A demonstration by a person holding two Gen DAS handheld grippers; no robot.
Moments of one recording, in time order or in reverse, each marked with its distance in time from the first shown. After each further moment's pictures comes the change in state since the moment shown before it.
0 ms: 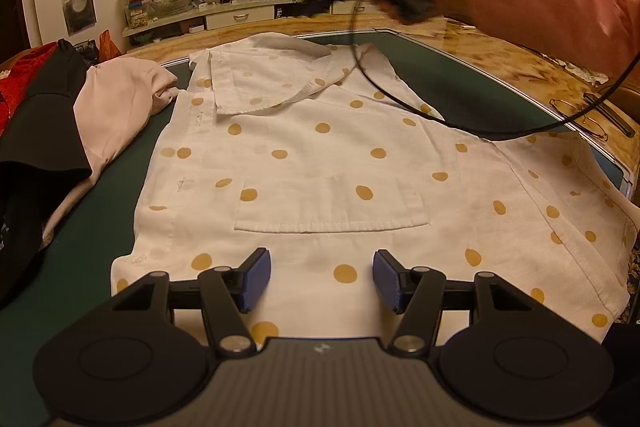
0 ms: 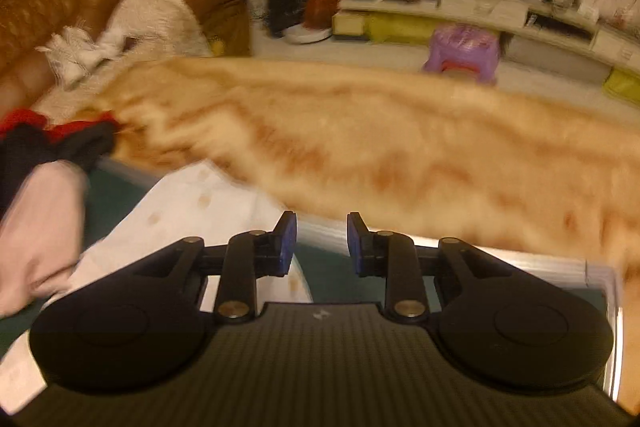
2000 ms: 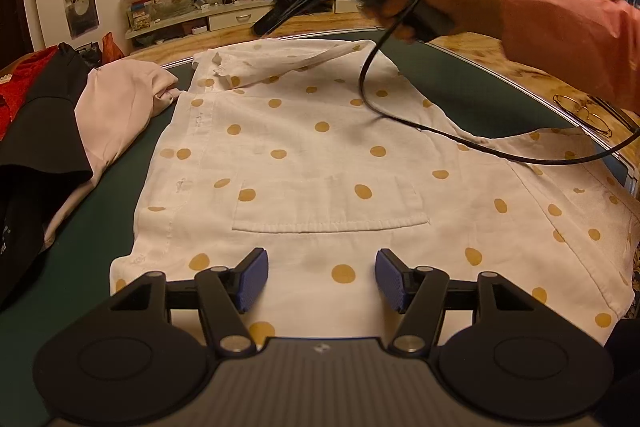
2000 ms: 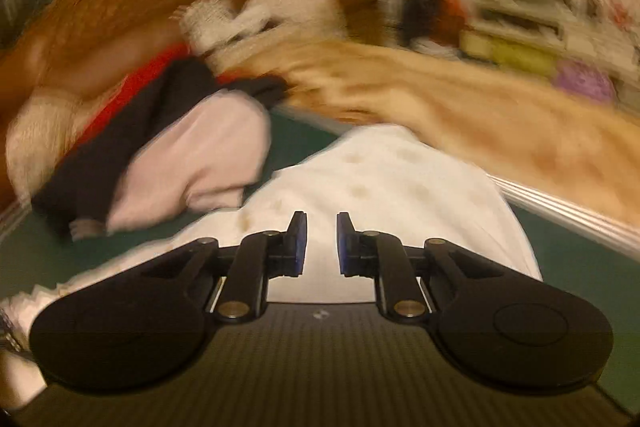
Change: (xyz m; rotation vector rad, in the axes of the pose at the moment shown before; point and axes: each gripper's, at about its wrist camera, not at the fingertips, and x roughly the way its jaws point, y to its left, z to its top) left arm 0.003 -0.005 0.000 0.010 0.005 0.024; right arm -0.028 0.108 -0.057 -0.324 -0.030 0.275
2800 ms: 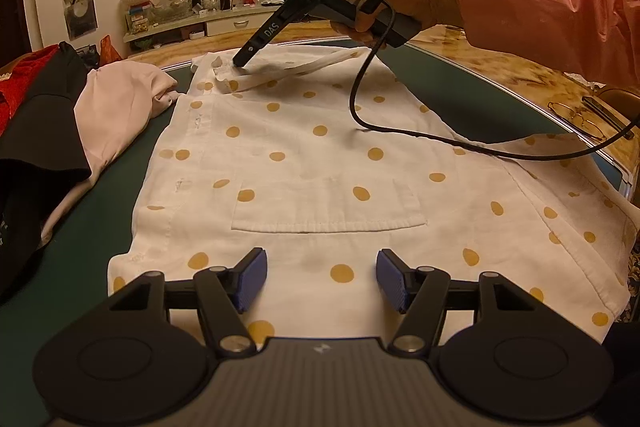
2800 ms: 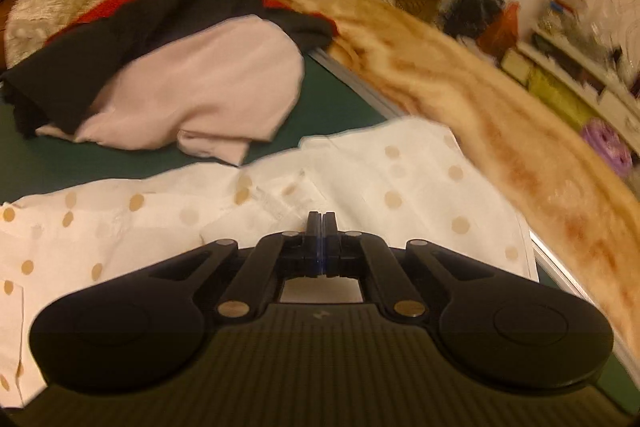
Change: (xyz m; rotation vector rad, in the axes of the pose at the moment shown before) left arm -0.002 0.003 -0.005 -0.010 -0.029 -0.021; right arm 0.044 0.031 0.015 -0.269 0.131 -0.012
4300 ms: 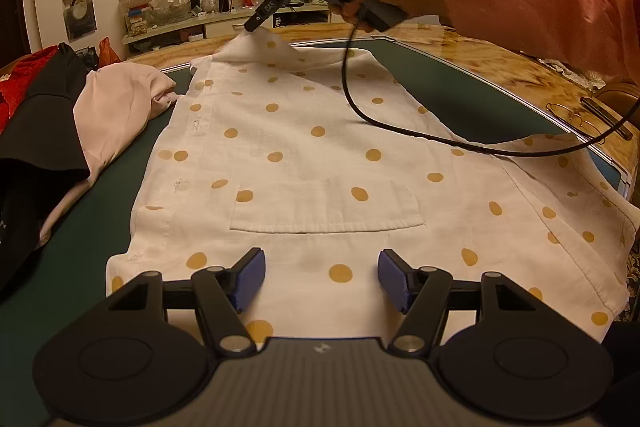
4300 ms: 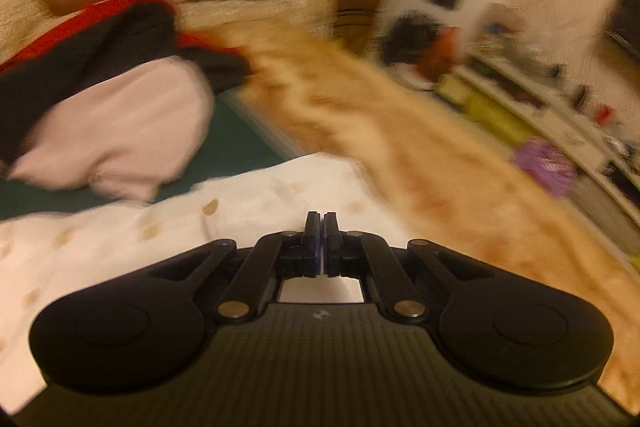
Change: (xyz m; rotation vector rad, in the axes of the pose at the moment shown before) left arm 0.001 -0.002 -0.001 0.003 -0.008 0.000; right arm -0.008 -0.050 0.012 0.074 -0.074 -0.231
